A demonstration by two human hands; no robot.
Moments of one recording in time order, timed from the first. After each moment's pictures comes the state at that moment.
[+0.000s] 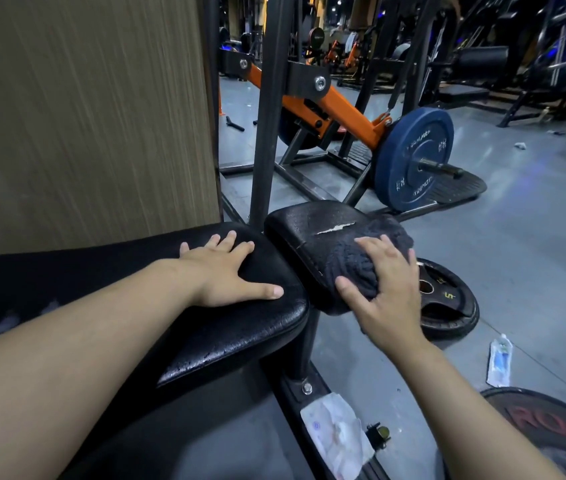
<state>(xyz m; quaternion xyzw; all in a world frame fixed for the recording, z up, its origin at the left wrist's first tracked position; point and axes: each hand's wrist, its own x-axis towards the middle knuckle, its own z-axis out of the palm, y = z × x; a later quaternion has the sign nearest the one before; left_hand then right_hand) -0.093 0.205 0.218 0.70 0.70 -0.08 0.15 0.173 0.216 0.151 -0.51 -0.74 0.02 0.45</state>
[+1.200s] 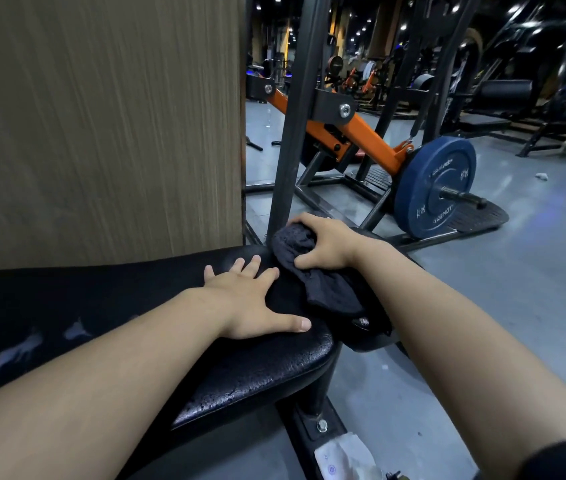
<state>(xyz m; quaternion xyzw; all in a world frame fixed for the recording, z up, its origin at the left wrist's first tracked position) -0.093 0.205 0.218 0.70 0.69 -0.07 0.15 0.070 0.350 0.230 -0.43 -0.88 0.18 0.12</state>
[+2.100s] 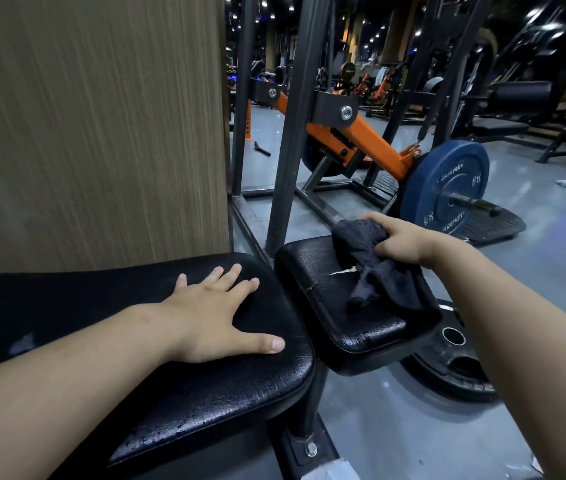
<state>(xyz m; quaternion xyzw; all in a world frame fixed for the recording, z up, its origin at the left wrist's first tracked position) -0.097 0.205 0.212 0.70 0.69 -0.08 0.15 0.189 0.412 0.237 -0.49 -0.80 0.30 0.15</state>
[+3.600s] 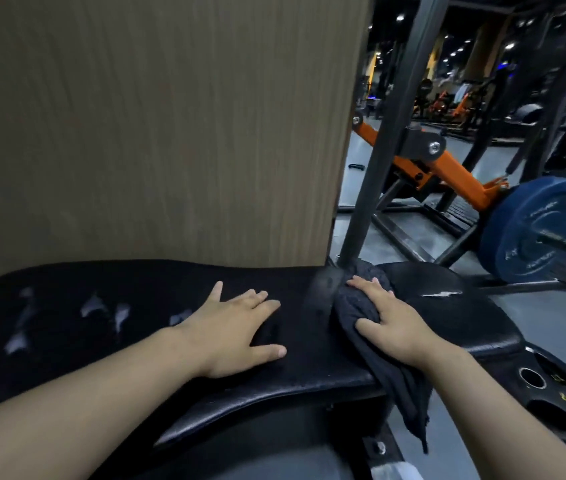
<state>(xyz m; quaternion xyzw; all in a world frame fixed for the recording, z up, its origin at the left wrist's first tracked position) -0.191 0.070 0.243 0.71 0.70 -0.04 0.06 0.058 0.221 0.220 -0.39 -0.87 0.24 0.16</state>
